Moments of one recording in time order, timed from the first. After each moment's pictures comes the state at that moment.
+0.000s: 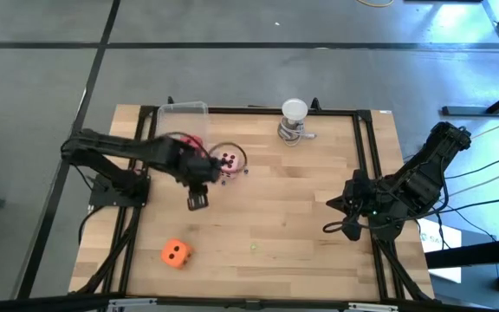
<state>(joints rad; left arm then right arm) -0.08 1.41 1.49 -1.30 -0.08 -0.36 0.84 1.12 1.22 -1.14 0.68 1.07</state>
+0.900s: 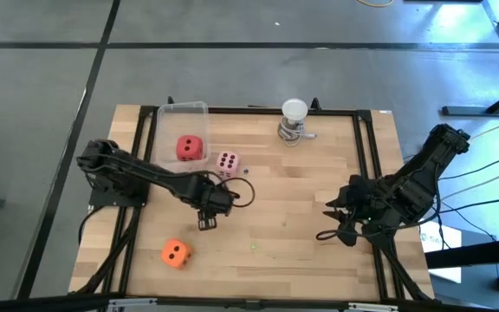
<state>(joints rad) -0.22 1.59 1.23 -1.03 -0.11 -0.46 0.84 1.18 1.22 -1.14 0.64 1.09</state>
